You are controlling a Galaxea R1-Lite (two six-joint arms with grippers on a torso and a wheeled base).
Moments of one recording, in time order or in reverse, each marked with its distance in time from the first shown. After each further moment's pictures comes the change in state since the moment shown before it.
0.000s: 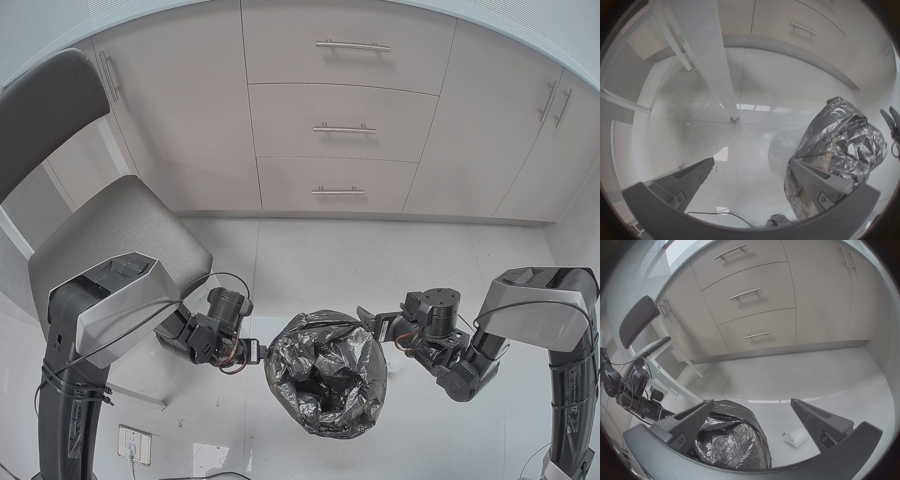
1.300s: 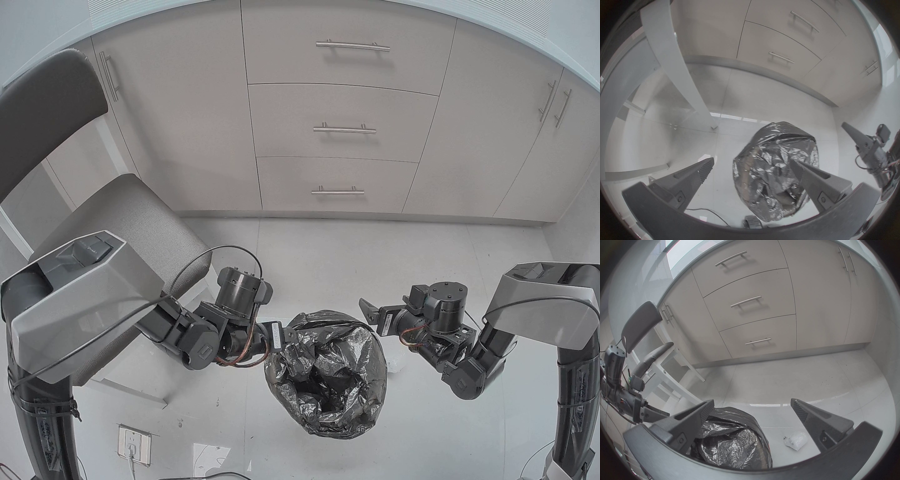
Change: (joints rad) left arm -0.134 -0.242 0.139 -0.068 0.004 -0.169; right arm 0.000 -0.049 0.022 -0.012 0.004 0.000
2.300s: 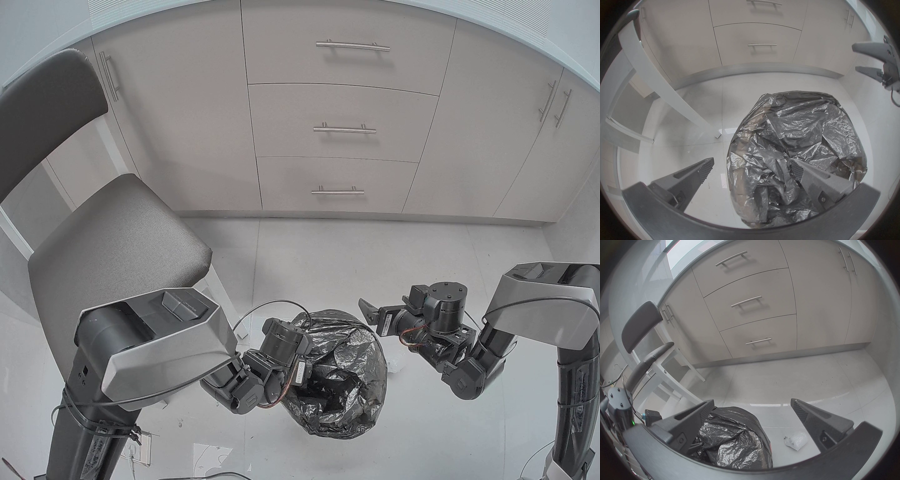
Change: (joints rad) left arm -0.128 0.256 -0.015 -0.258 0.282 0.243; right arm 0.000 0.000 0.000 0.000 0.003 0.000
